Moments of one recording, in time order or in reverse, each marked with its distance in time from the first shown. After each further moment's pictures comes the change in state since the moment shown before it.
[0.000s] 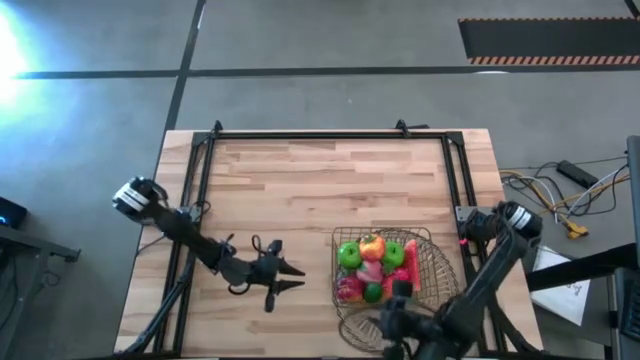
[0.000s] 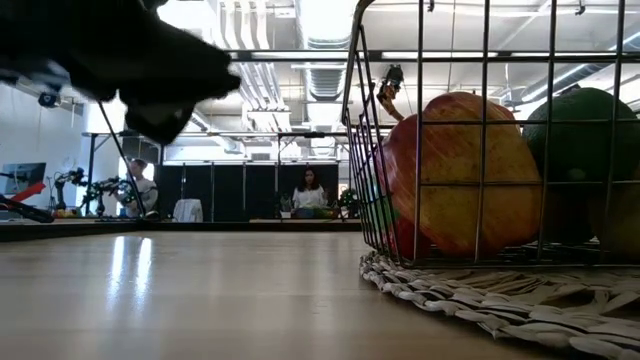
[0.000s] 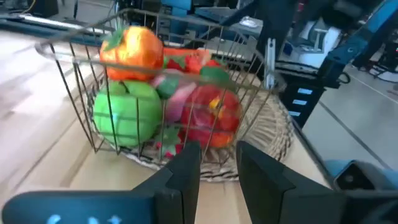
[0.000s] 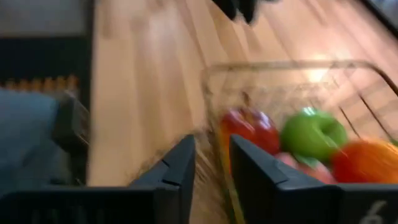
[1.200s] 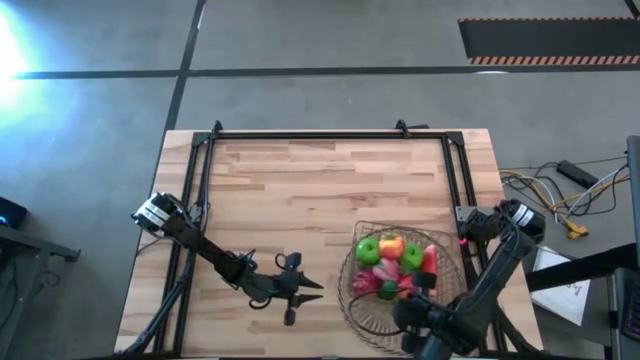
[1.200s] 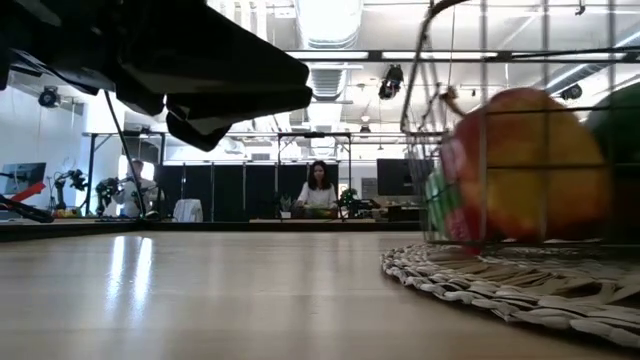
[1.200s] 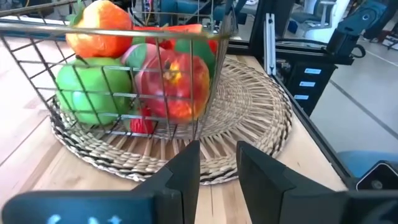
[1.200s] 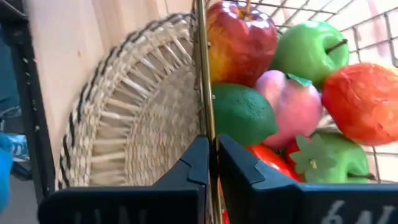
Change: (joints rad) left arm 0.005 0.224 0.246 -0.085 0.014 0.060; right arm 0.006 -0.024 0.035 -0.426 -0.325 0.226
